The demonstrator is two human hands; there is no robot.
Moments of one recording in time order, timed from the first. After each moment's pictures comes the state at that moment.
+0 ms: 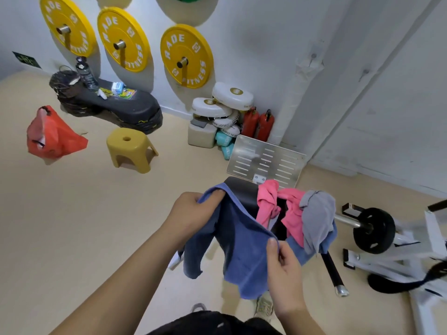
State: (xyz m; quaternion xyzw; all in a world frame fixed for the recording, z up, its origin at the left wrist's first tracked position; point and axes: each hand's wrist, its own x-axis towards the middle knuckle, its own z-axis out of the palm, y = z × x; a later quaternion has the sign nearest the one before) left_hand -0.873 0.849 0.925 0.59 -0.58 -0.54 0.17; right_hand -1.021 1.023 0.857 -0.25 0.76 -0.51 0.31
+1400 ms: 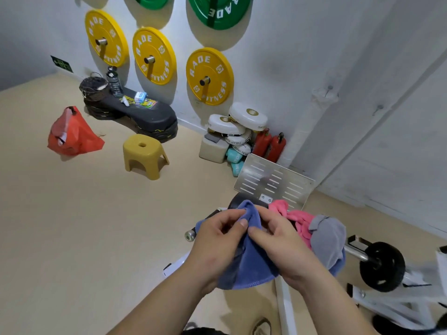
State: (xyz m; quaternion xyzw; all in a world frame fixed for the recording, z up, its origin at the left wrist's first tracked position) left_hand -0.865 0.914 0.952 0.46 -0.46 -0.68 0.33; right_hand -1.009 0.951 0.967 -0.45 0.62 -0.39 0.51
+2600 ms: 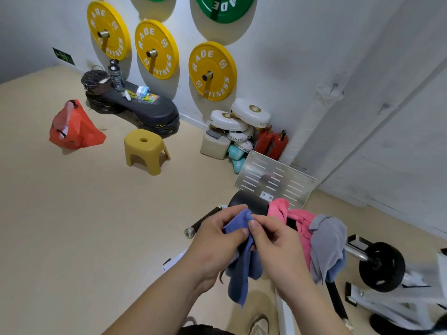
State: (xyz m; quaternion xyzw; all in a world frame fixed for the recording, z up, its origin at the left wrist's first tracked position) left_hand -0.865 0.908 0.944 0.45 -0.41 -0.73 0.31; right_hand -0.997 0.957 0.942 -0.40 0.68 -0.48 0.38
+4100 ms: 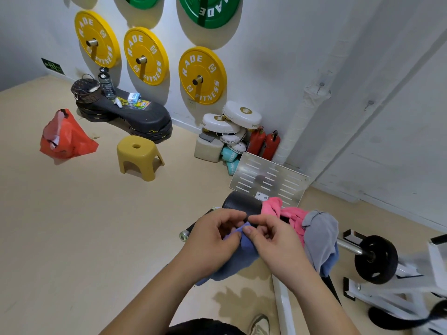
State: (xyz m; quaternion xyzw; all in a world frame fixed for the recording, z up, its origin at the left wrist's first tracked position) left_hand -0.865 0.906 0.942 0.43 -0.67 -0.53 0.29; right_hand -1.025 0.965 0.947 -0.46 0.72 -0.39 0.35
